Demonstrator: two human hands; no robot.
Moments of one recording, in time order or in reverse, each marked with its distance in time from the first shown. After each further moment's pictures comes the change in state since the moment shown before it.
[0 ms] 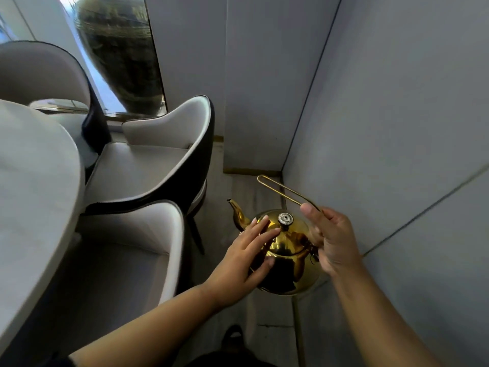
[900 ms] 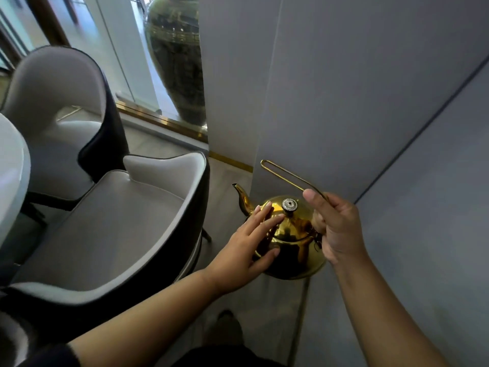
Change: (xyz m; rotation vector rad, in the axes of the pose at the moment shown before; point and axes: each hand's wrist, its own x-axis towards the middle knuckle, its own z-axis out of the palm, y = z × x) left_hand 0.453 -0.153 -0.117 0.077 0.277 -0.177; right_hand 0.547 -0.023 0.027 0.032 -0.325 0.016
